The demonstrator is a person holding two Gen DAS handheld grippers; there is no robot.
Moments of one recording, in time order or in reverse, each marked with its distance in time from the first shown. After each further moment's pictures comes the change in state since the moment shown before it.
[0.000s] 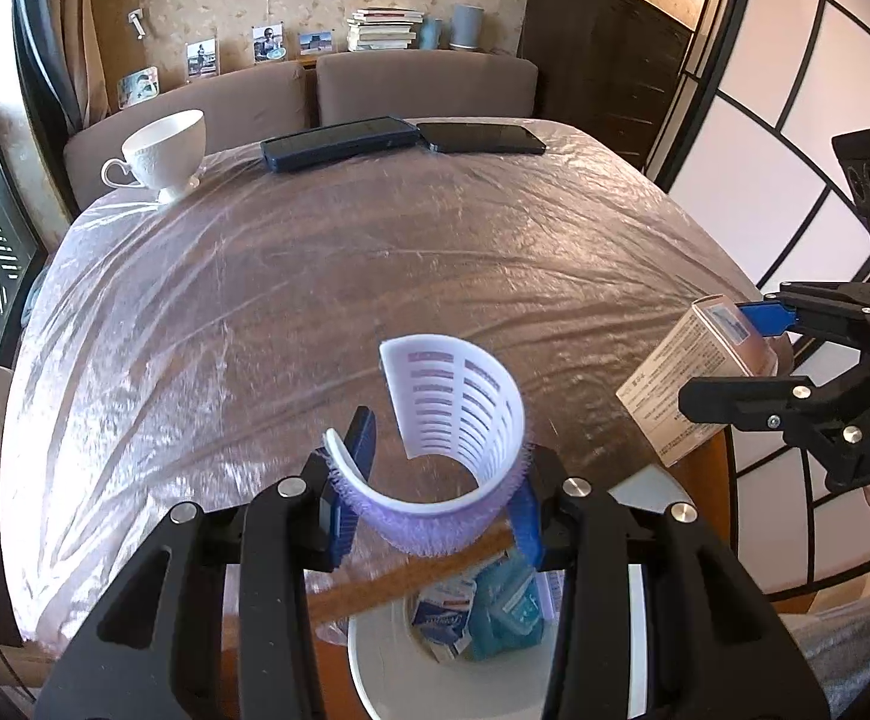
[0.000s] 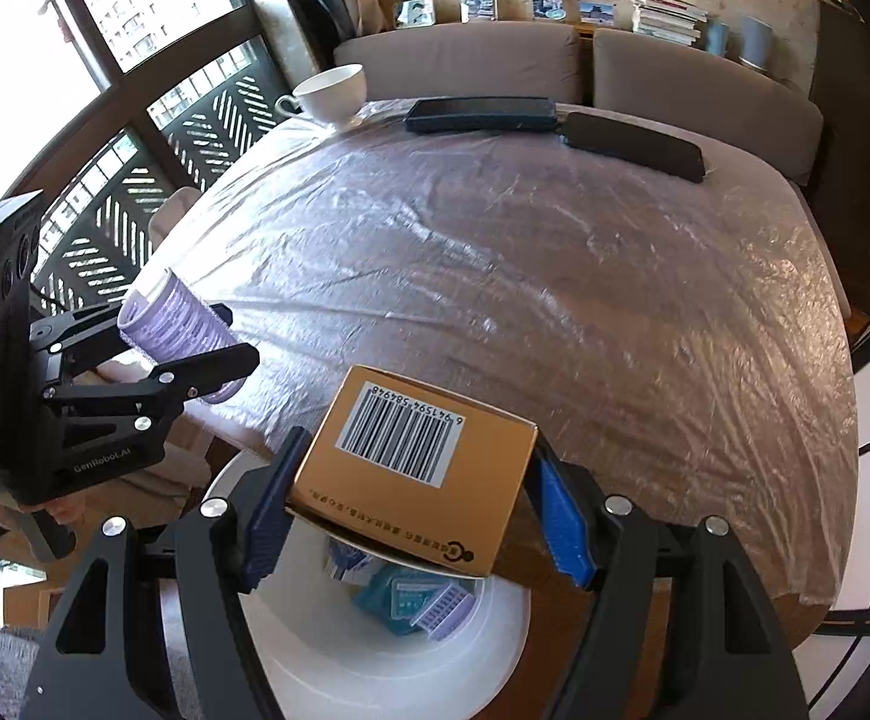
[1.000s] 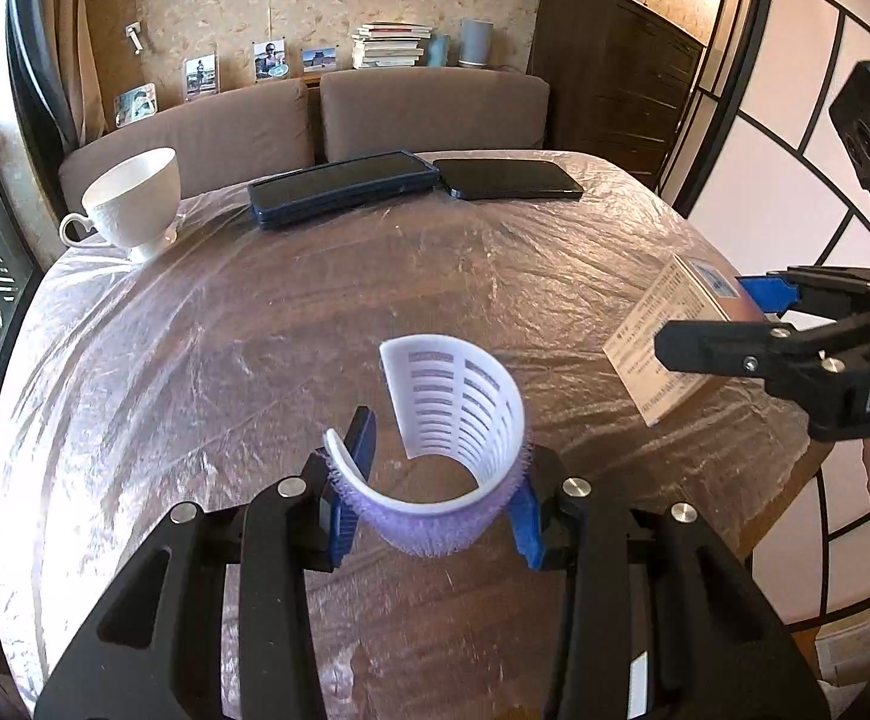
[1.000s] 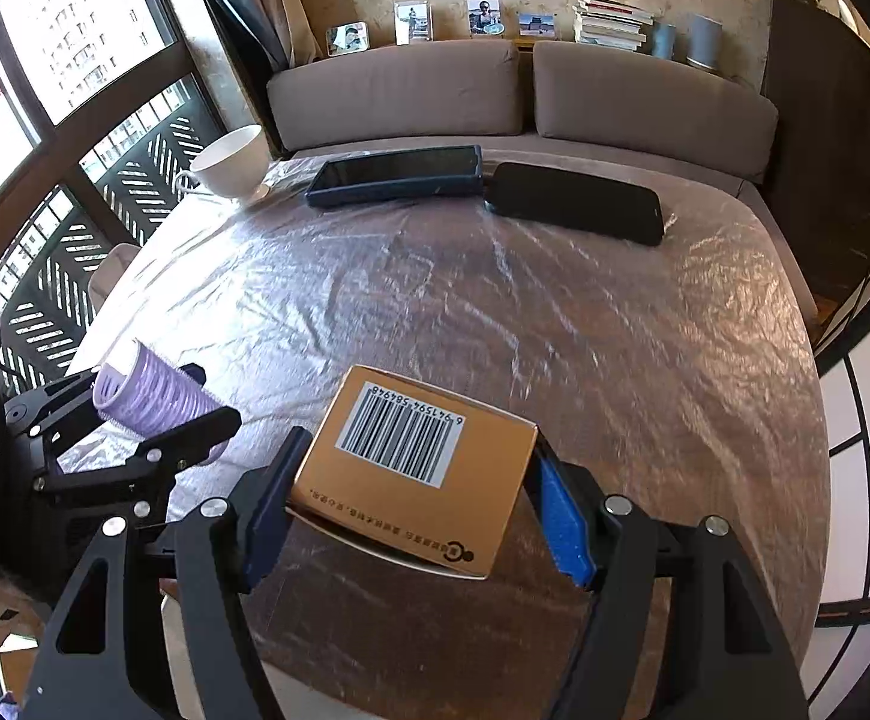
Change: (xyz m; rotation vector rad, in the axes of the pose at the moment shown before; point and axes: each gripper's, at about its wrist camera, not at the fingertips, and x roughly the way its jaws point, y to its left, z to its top) left arm 0.056 0.013 0.058 -0.005 -0.048 0.019; right arm 0.028 -0.045 0.080 0.095 -0.061 -0.110
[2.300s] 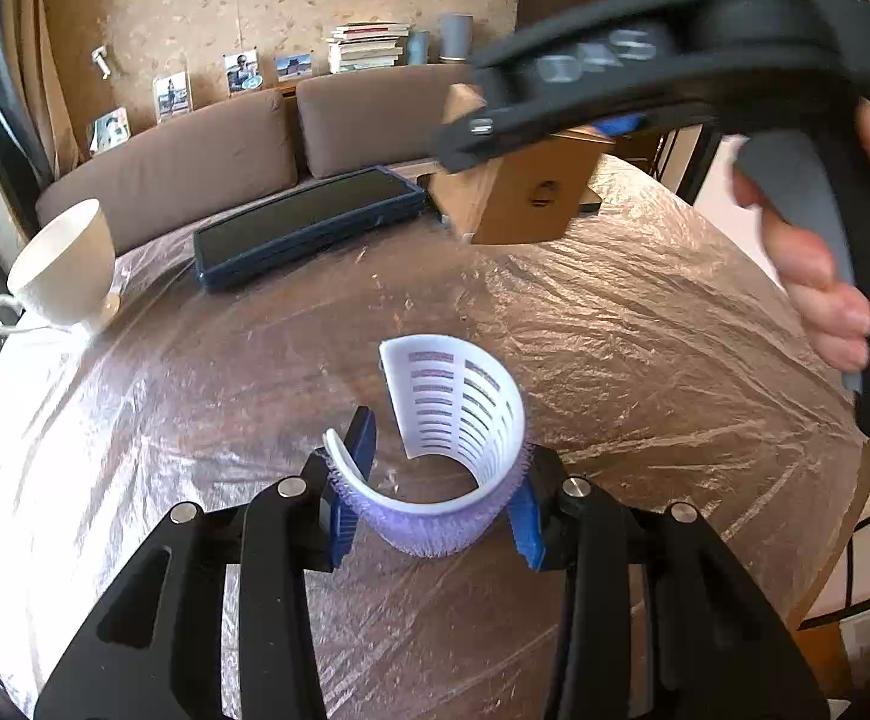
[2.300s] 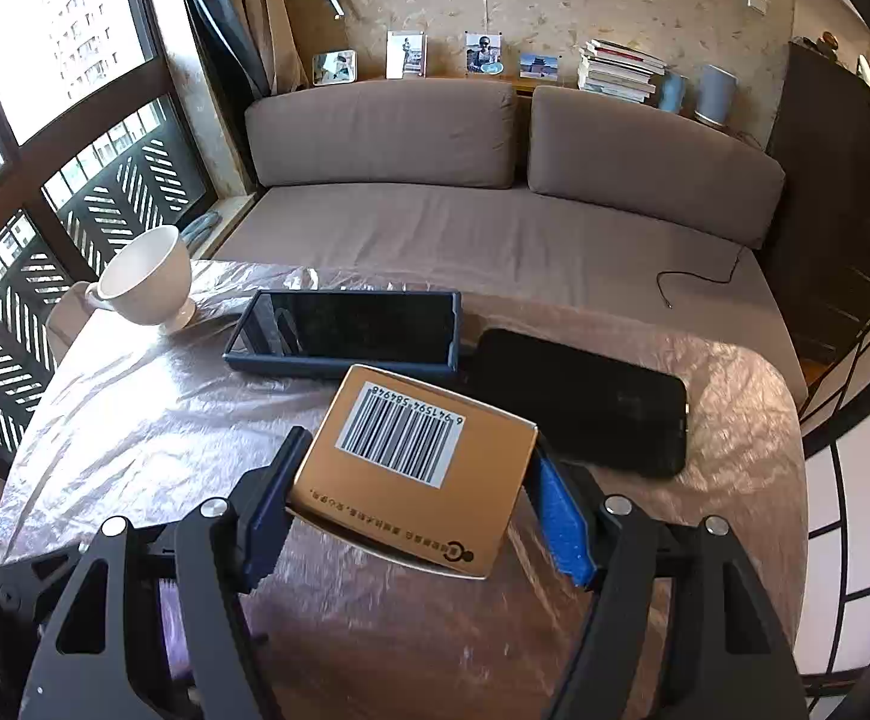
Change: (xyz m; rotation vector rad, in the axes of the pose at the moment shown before) left arm 0.050 -0.010 0.038 0.061 0.008 0.005; right arm 0.064 -0.017 0.134 -0.046 -0.072 -0.069
